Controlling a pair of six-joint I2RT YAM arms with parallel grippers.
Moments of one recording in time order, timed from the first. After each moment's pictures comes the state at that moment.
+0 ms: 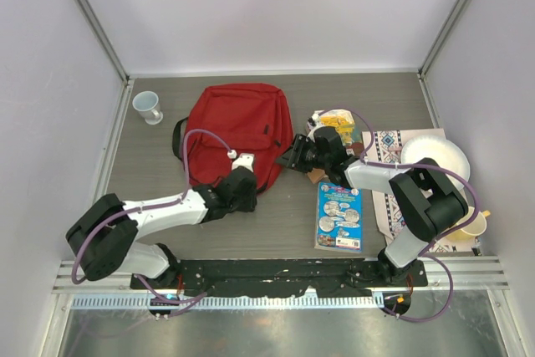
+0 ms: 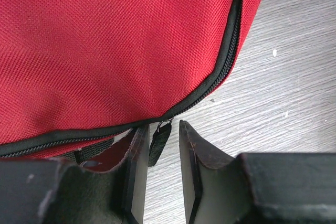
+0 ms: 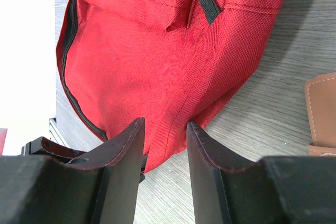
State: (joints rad) left arm -0.88 1.35 0.63 -0.15 -0.24 -0.63; right arm 0.55 1.63 0.76 0.35 -0.31 0.82
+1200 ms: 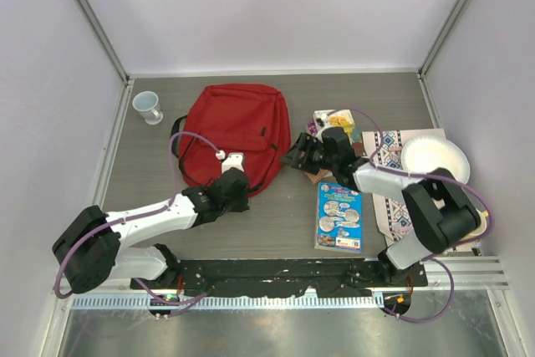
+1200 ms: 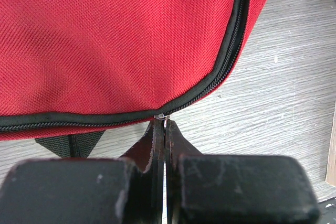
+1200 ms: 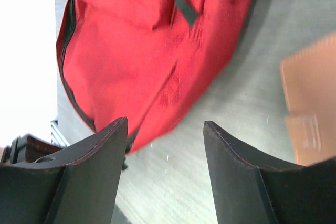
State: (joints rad) left arm -0.88 1.24 0.60 -0.22 -0.29 -0.71; right arm 0.51 1.58 0.77 0.28 -0.29 0.80
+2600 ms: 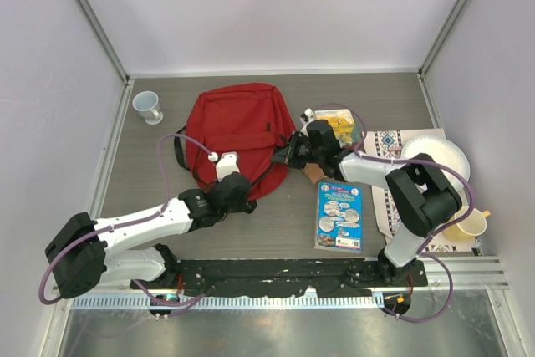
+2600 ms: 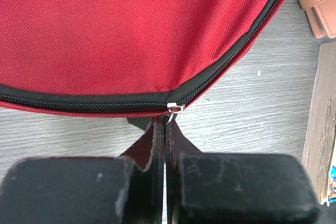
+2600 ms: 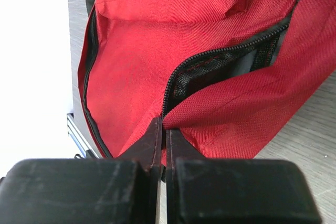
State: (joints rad) left arm -0.96 1.17 0.62 -0.31 -0.43 -0.86; right arm 0.55 1.67 0.85 0.28 -0.33 0.88
